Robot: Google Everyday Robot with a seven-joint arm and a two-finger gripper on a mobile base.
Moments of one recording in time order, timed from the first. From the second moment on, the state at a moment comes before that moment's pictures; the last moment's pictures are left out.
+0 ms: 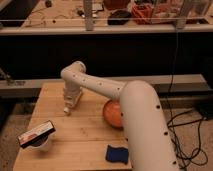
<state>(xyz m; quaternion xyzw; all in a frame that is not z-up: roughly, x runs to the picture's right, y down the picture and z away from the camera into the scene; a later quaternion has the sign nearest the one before) -0.207 0.057 0.900 -0.17 -0.28 -0.51 0.80</state>
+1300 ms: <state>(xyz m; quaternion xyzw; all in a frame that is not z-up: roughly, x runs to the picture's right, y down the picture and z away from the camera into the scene) -0.100 0.033 0.874 -0.15 -0.28 -0.45 0.83</state>
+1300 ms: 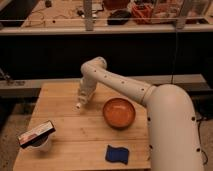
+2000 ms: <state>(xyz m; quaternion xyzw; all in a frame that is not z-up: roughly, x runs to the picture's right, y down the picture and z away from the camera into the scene) -0.040 0.040 0.861 -0.15 -0.28 -0.42 0.85</state>
